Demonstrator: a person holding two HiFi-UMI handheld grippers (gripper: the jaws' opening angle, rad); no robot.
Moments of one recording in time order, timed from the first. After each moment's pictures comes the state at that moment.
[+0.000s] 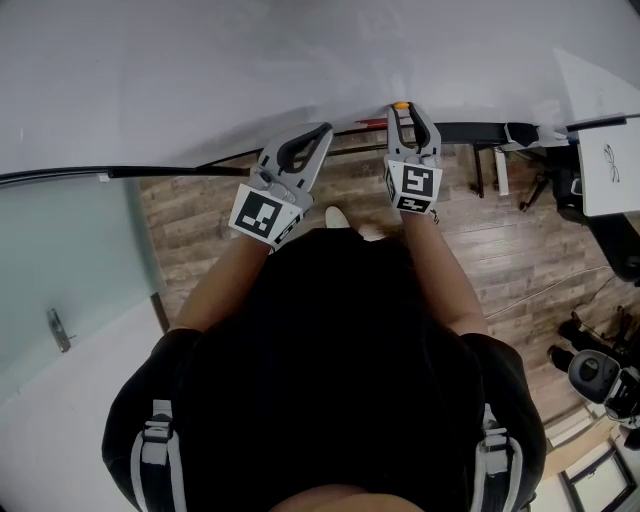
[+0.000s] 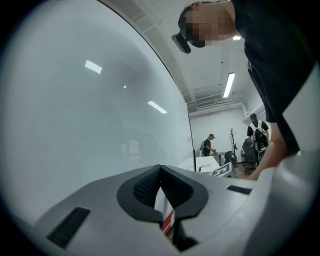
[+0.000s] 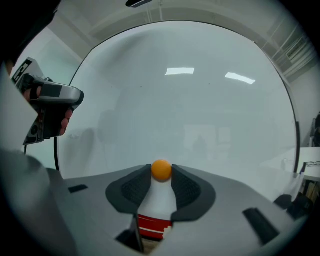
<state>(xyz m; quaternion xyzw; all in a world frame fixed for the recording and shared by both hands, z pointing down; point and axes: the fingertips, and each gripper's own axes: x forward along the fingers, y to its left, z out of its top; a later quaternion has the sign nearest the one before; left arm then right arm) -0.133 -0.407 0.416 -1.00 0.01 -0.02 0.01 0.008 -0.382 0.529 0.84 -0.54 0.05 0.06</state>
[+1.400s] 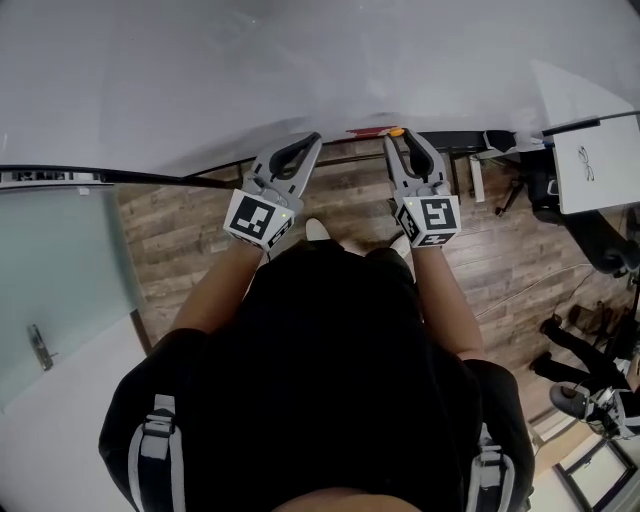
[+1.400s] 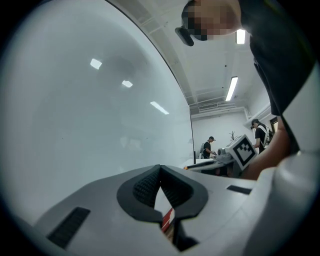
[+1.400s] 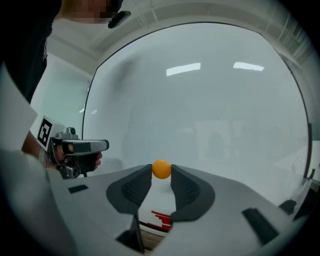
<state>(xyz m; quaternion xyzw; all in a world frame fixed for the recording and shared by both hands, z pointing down) -0.154 -0.418 0.422 -1.00 0.01 -0.01 -0.01 -0.042 -0.349 0.464 0.78 -0.62 0.08 0.04</state>
